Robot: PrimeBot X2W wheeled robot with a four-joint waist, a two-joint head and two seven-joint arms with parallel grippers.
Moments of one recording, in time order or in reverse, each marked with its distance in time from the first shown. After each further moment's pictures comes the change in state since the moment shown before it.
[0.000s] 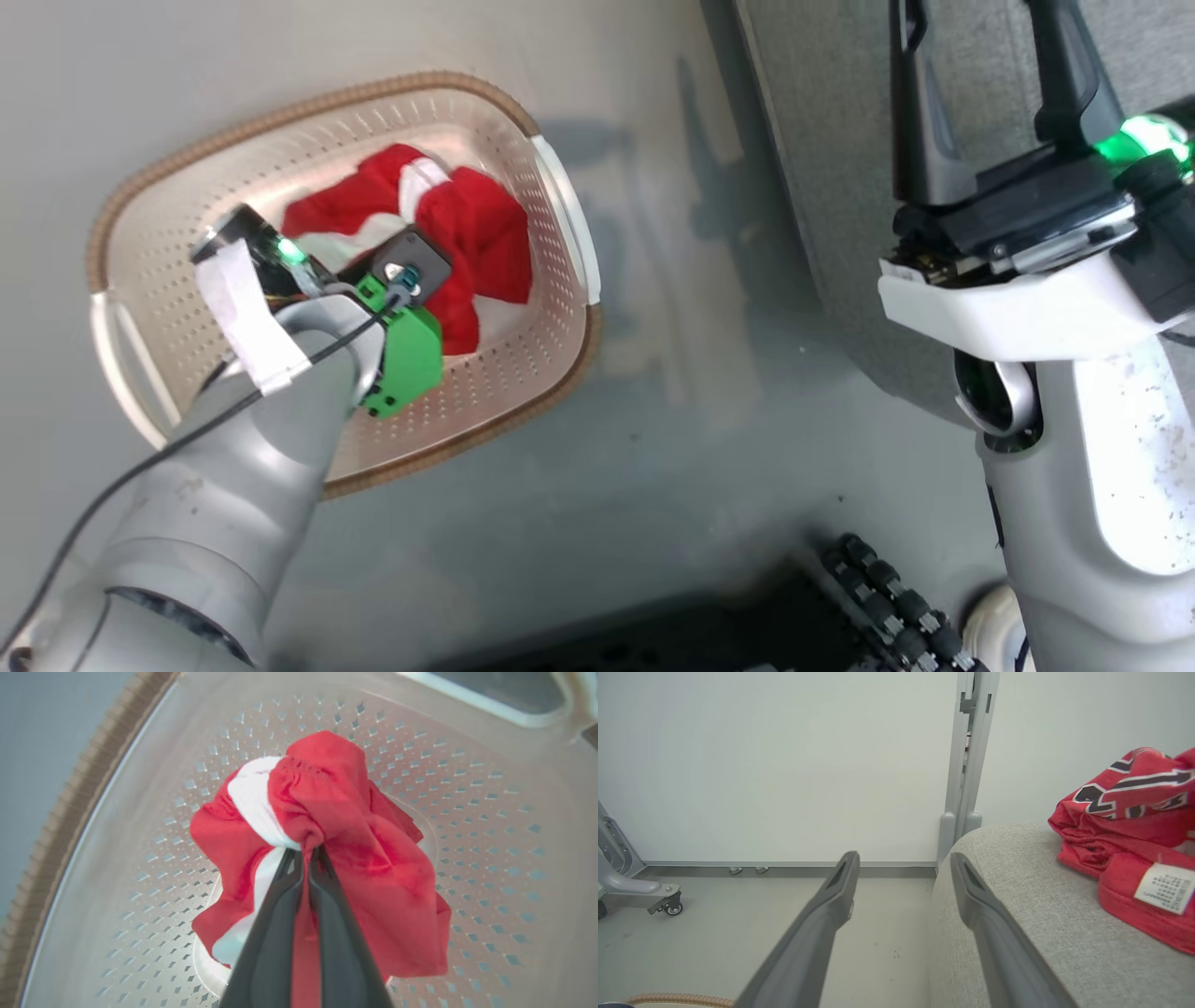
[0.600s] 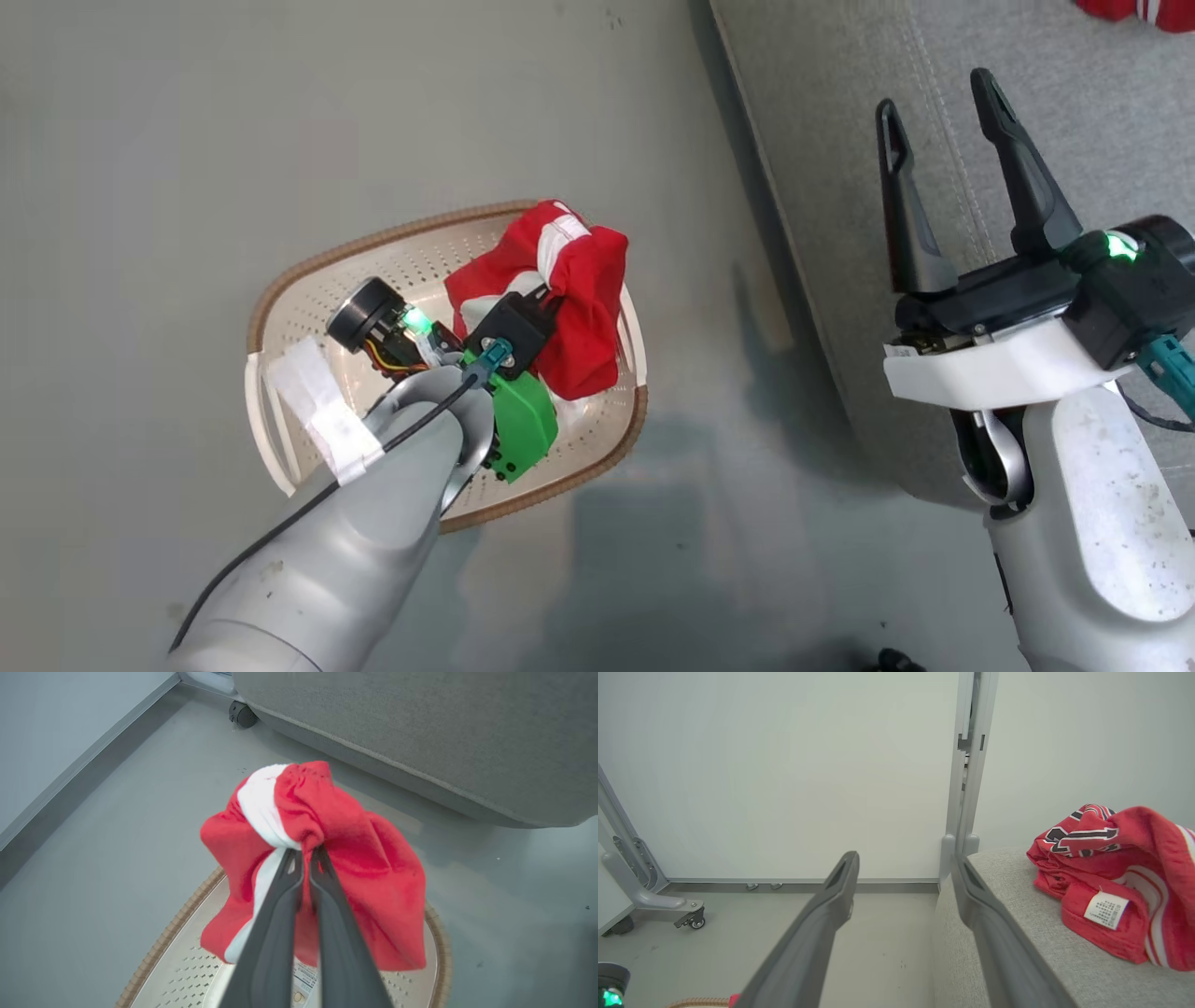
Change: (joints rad) left arm 0.198 -0.053 -0.006 -0.299 -0.151 0.003 -0.013; right arm 0.142 -0.028 -0.028 0.104 0.001 0.000 0.000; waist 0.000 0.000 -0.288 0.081
